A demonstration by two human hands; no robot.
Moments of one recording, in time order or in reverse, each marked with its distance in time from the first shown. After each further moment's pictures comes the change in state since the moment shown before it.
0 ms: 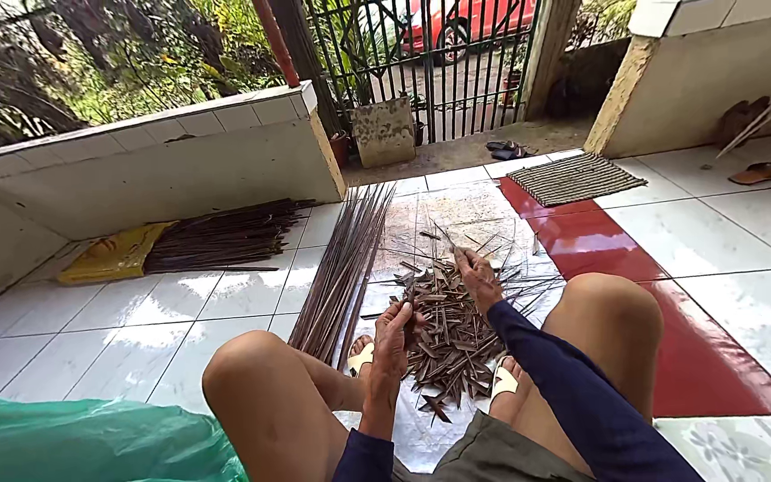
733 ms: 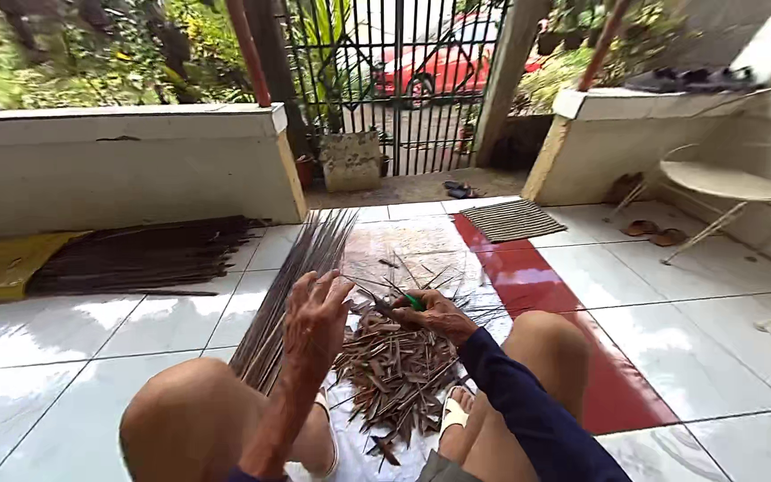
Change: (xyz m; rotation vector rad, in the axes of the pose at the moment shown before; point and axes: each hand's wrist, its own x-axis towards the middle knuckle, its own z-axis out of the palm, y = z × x) left_hand -0.006 0.107 0.017 1.464 0.139 1.106; right_hand -0.027 -0.070 -0.056 0.184 -0.618 -0.131
